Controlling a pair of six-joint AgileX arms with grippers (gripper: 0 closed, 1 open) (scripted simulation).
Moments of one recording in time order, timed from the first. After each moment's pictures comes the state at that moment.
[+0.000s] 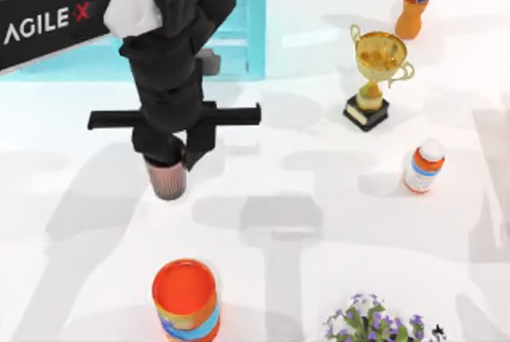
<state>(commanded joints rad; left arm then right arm) -0.51 2.00 1.58 -1.14 0.04 -0.49 0.00 0.00 0.00 0.00 0.00 0.00</state>
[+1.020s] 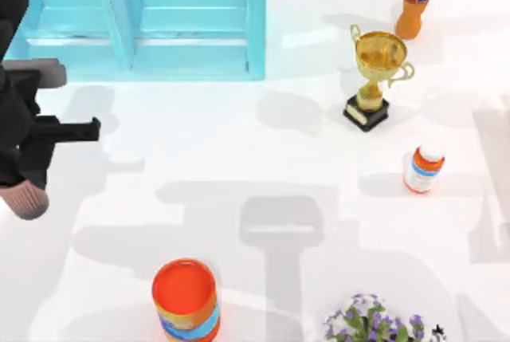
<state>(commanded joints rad) -0.11 1.68 1.24 -1.12 0.07 -0.09 0.00 0.00 0.00 0.00 0.00 0.00</state>
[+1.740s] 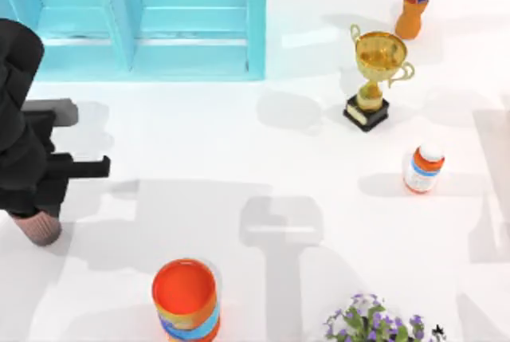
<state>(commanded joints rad) -0.10 1.74 1.07 -0.88 0.07 -0.08 0.00 0.00 0.00 0.00 0.00 0.00</state>
